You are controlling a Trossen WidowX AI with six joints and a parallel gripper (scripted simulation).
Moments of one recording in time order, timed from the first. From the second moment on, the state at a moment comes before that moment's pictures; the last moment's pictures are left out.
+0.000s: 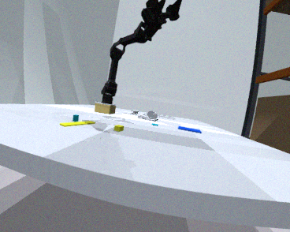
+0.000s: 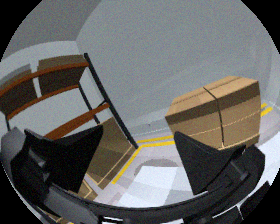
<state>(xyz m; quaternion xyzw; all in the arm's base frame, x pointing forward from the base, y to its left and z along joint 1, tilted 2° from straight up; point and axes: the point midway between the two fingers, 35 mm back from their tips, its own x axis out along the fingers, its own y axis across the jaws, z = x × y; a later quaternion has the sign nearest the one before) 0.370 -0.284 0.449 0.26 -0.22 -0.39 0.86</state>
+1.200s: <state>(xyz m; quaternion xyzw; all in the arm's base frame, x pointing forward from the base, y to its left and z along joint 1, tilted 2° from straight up) 0.464 -0.078 0.336 0.38 0.03 -0.21 0.90</state>
